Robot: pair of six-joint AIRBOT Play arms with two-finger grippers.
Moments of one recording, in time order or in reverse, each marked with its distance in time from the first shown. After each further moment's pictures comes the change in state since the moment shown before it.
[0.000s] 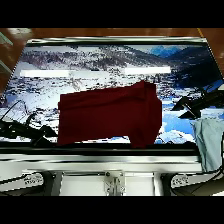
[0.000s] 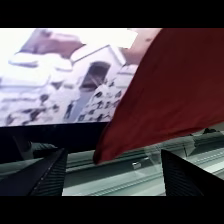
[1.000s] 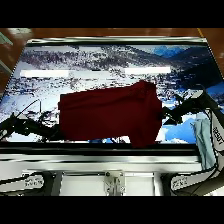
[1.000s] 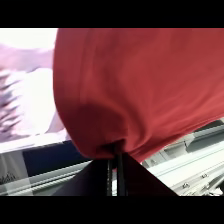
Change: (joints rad) left arm -0.185 -0.022 -0.008 -0.085 0.063 -0.046; right arm 0.195 -0.044 -0.209 -0.028 -0.236 -0.044
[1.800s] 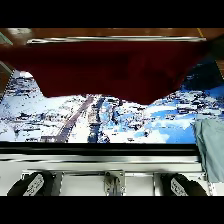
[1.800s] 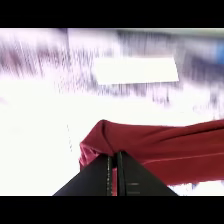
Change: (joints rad) left arm 0.060 0.533 0.970 0.007 0.058 -0.014; right arm 0.087 0.686 0.618 -0.137 -0.146 -0.151
